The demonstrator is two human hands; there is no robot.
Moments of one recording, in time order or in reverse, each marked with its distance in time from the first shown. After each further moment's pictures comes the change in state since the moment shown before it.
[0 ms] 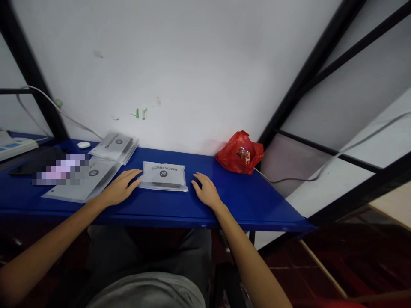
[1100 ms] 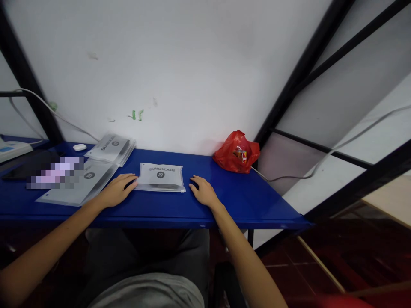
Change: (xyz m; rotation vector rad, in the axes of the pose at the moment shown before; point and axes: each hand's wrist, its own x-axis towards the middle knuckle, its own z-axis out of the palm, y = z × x) left_hand 0.002 -0.008 0.006 0.051 -0.068 -0.035; right_hand 0.001 0.013 0.006 -0.036 -0.100 0.011
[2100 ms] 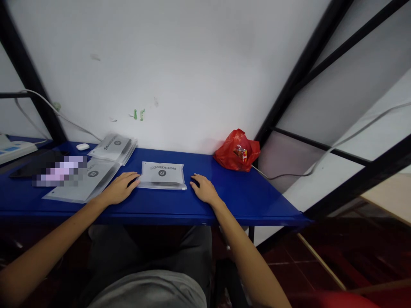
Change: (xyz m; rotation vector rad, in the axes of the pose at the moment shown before) left_hand -0.001 0.003 -0.003 0.008 -0.021 -0.011; right_hand 0.000 -0.003 -0.002 -0.029 -0.012 0.008
